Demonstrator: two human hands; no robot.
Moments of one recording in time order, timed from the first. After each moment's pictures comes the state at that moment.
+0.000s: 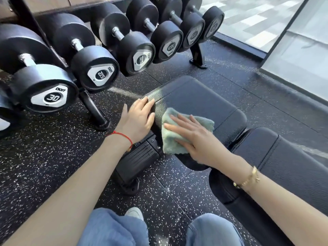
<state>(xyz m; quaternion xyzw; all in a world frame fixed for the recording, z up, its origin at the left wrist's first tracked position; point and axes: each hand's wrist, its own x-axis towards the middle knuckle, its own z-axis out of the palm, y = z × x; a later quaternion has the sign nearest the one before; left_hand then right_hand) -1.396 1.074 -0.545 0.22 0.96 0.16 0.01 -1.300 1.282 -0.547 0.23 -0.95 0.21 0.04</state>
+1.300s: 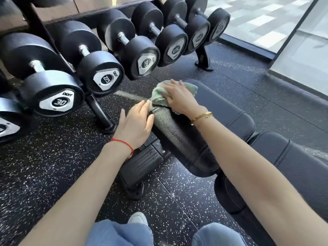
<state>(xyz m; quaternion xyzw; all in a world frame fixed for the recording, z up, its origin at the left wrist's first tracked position) -1.390 1.069 -0.538 0.17 0.97 0.19 0.00 -1.459 1.259 -0.535 0.16 -0.97 0.19 0.06</state>
